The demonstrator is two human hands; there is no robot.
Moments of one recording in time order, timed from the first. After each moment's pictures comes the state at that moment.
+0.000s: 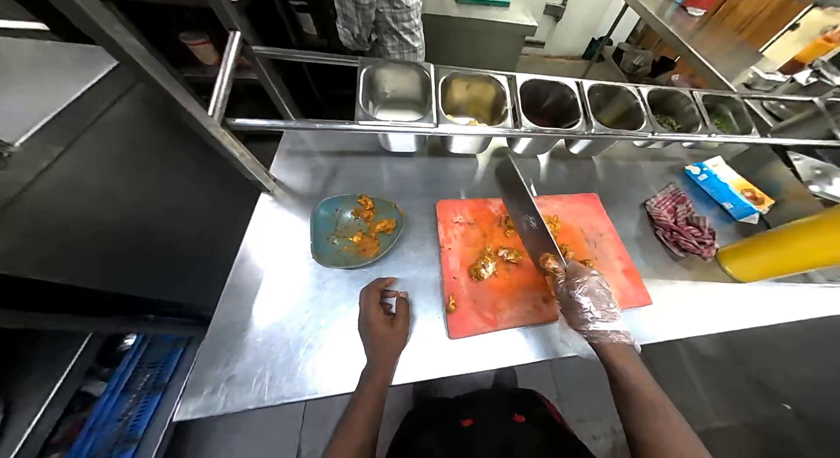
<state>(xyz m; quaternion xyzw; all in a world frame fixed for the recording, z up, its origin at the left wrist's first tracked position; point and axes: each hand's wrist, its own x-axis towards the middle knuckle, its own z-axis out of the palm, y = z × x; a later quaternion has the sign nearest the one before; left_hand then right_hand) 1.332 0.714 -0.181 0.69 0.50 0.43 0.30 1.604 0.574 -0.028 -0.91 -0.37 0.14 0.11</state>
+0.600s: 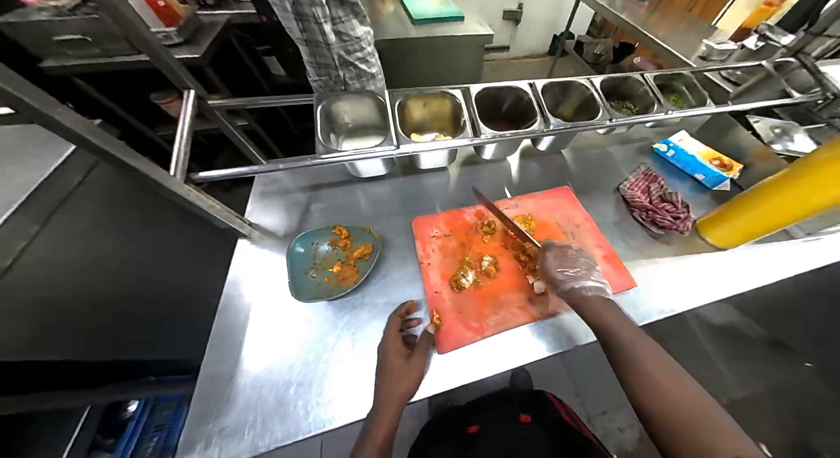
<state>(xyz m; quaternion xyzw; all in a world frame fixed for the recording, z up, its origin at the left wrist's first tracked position) 1.355 0.677 -0.127 0.68 0.46 0.26 0.50 1.642 0.587 -0.024 -0.92 -0.38 0.14 -0.02</state>
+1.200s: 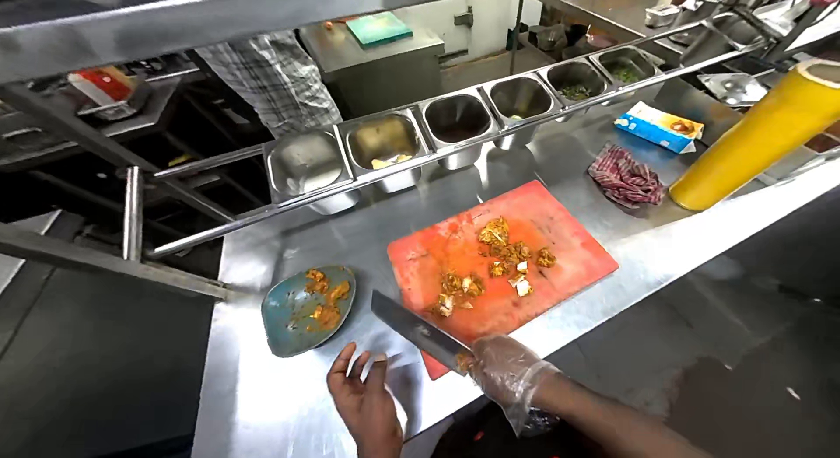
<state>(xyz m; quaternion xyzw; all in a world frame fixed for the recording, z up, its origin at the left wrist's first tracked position) 1.365 0.674 -0.105 0.53 0.49 0.49 0.49 1.545 0.561 -0.054 -0.74 -0.50 0.44 0.07</state>
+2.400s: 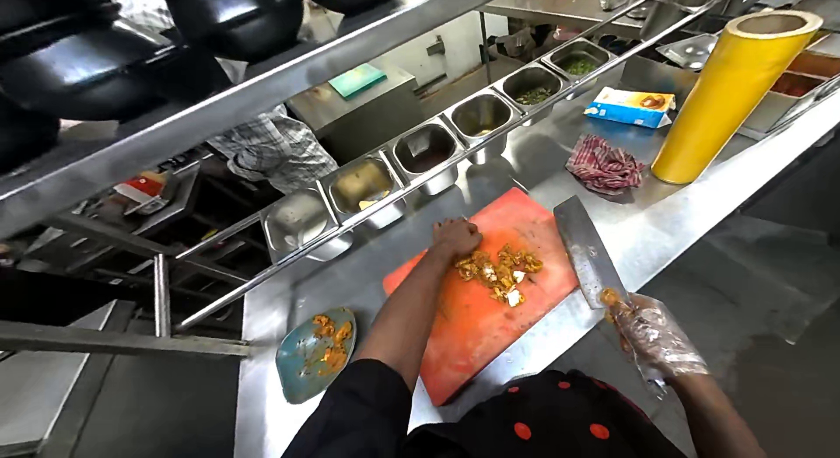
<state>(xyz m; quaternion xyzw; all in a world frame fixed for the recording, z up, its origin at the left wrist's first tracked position) 1.683 0.787 -0.079 0.96 0.18 -0.17 0.10 1.671 0.394 -0.092 -0.85 -0.05 0.27 0.44</state>
